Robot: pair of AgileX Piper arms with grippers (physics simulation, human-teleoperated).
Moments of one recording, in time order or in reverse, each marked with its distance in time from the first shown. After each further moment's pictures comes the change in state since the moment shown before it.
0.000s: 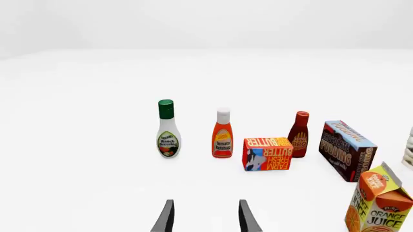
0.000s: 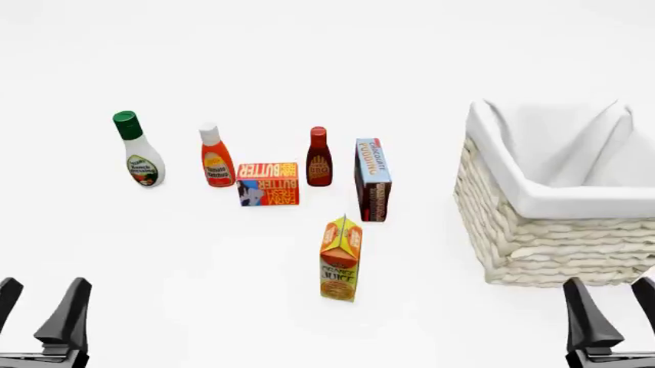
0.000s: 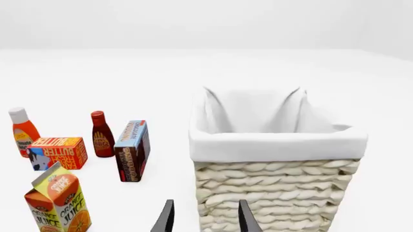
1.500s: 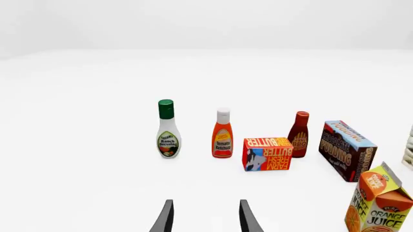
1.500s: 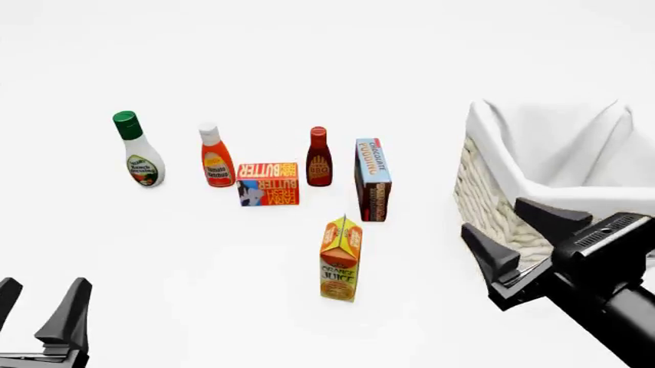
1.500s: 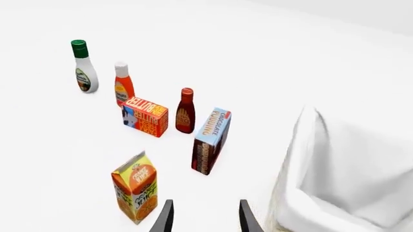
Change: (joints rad) left arm 0.000 0.000 0.000 0.000 0.000; right arm 0.414 0.677 -0.352 -0.095 -0.118
